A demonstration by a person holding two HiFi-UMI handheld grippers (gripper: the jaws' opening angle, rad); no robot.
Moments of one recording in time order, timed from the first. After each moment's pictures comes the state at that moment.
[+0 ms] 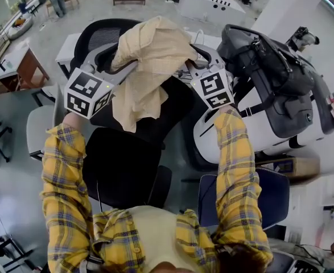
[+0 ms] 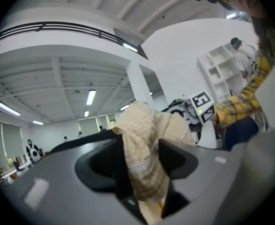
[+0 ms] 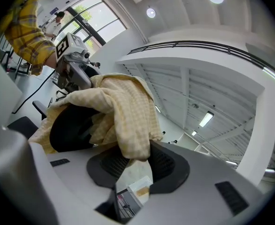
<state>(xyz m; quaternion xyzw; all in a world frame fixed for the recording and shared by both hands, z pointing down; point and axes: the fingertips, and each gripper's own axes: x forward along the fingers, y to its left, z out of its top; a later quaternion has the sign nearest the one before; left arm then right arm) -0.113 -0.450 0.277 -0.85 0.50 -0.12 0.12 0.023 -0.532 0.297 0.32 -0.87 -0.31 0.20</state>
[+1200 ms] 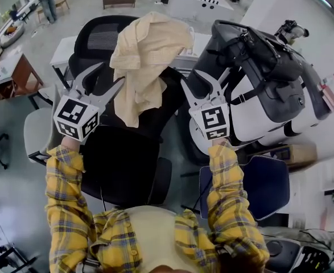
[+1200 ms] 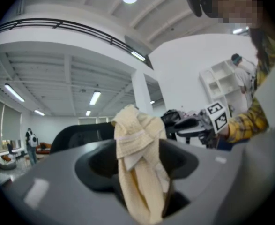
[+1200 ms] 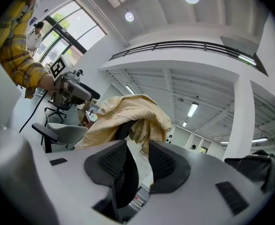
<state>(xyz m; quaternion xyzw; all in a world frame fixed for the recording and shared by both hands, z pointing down) -0.130 -0.361 0.303 -0.86 0.50 -0.05 0.09 0.061 -0.411 0.325 0.39 -0.88 -0.23 0.14</state>
